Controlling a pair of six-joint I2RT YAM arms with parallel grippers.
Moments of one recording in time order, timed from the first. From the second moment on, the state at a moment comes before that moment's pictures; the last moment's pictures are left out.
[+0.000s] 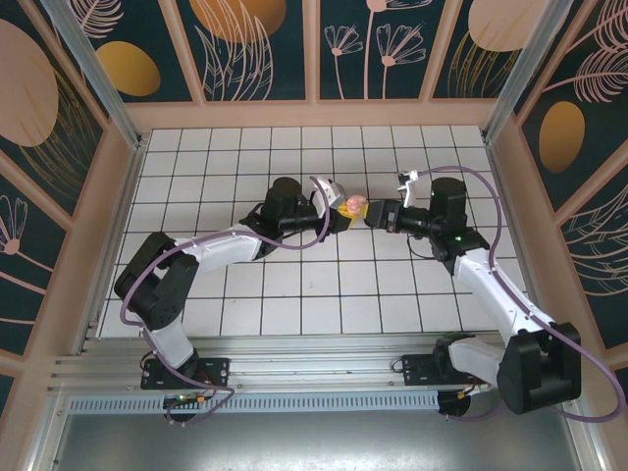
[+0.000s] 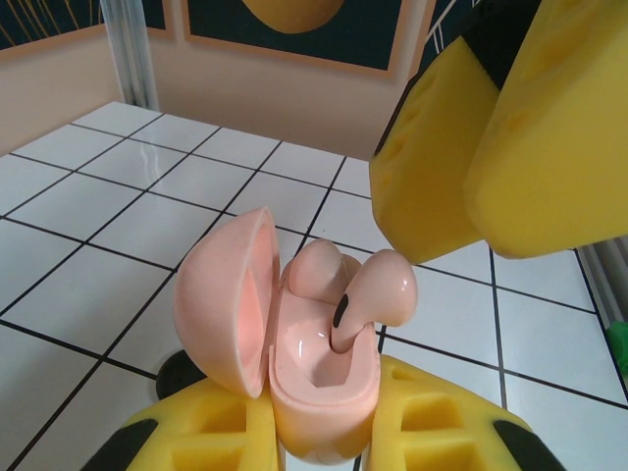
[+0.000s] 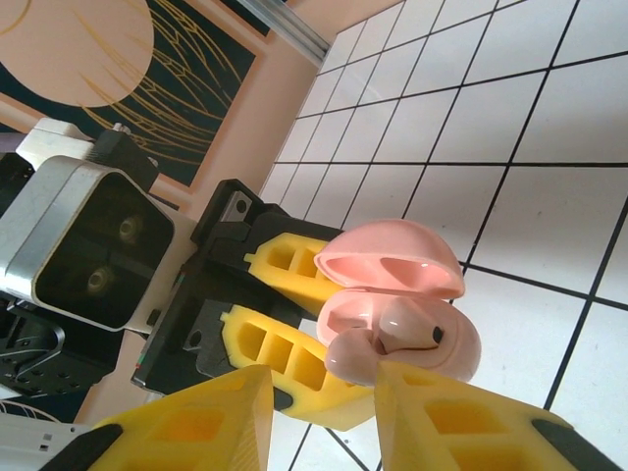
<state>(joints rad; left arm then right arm) -0.70 1.75 1.04 0.44 0.60 0.03 0.25 1.13 0.76 -0.04 -0.81 0.55</state>
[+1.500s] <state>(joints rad) -0.70 1.75 1.04 0.42 0.63 0.05 0.32 1.18 0.79 0.06 -0.75 0.56</state>
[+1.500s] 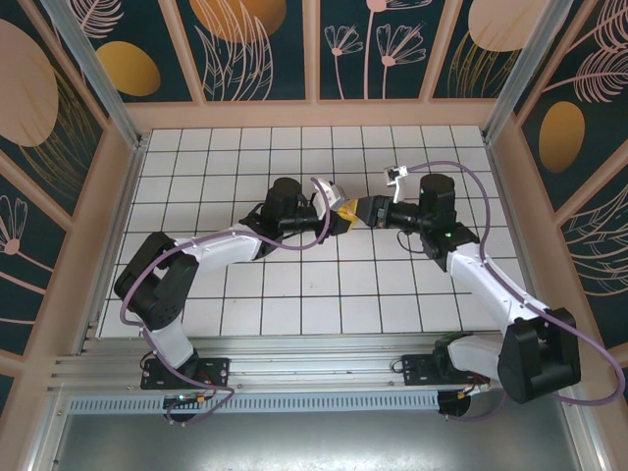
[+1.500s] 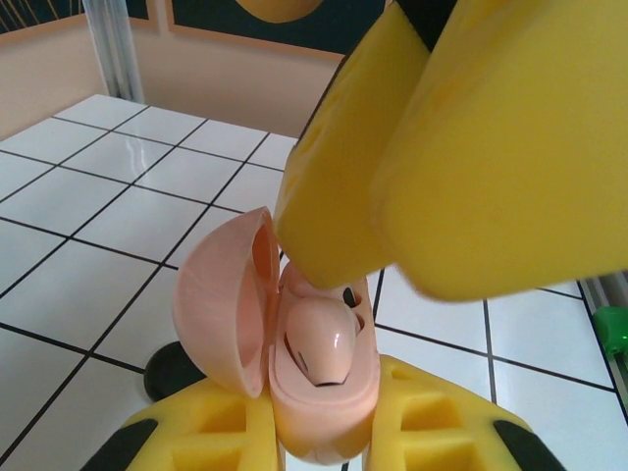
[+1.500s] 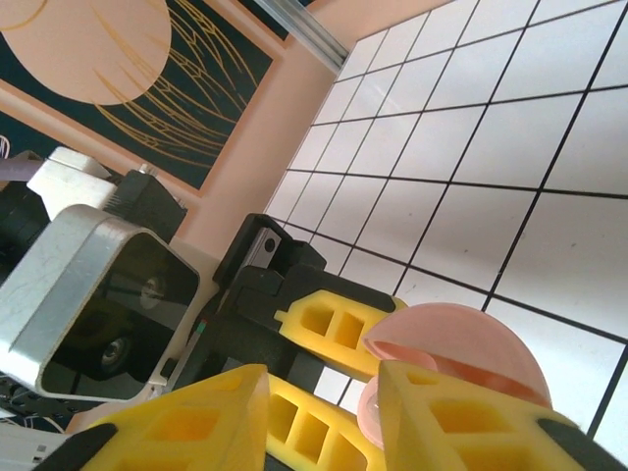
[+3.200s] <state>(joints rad) -0.70 1.93 1.30 0.01 0.59 -0.31 0.02 0.94 0.62 -0.22 -0.67 0.58</state>
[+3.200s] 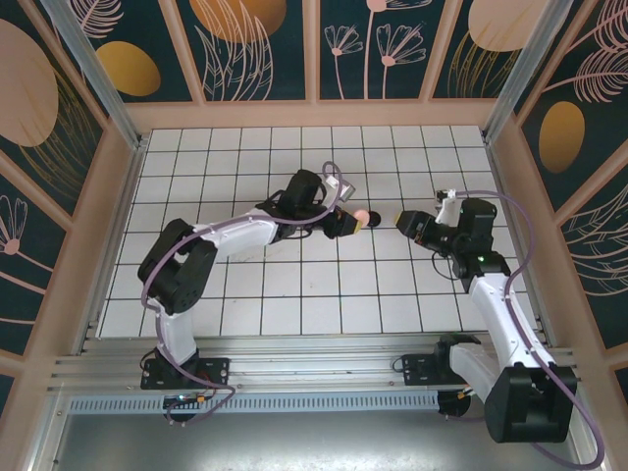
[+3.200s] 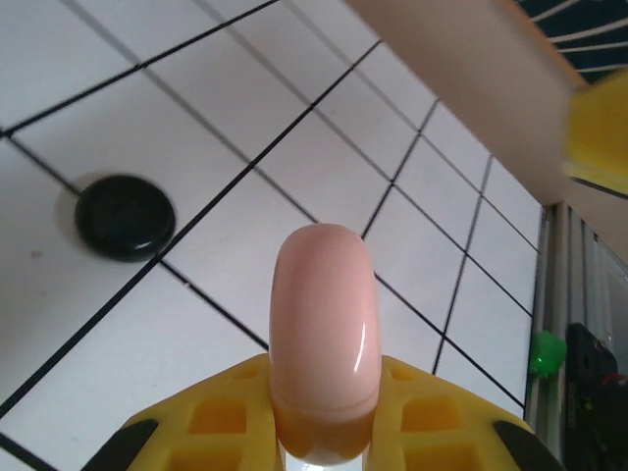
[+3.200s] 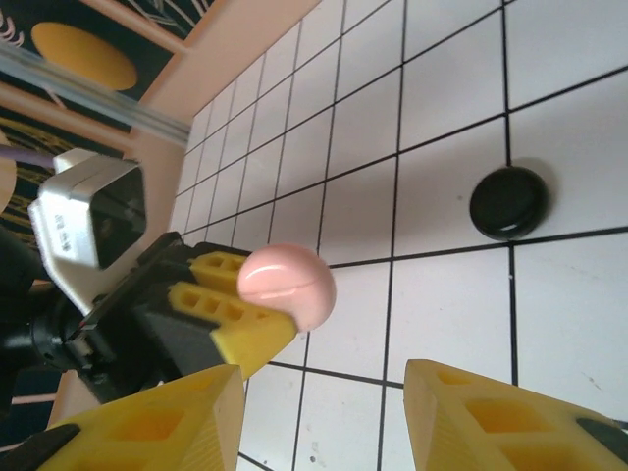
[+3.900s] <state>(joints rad) -0.63 2.25 1.64 -0.36 0.46 -0.57 0.02 0.86 0.57 -0.22 -0.63 0.65</state>
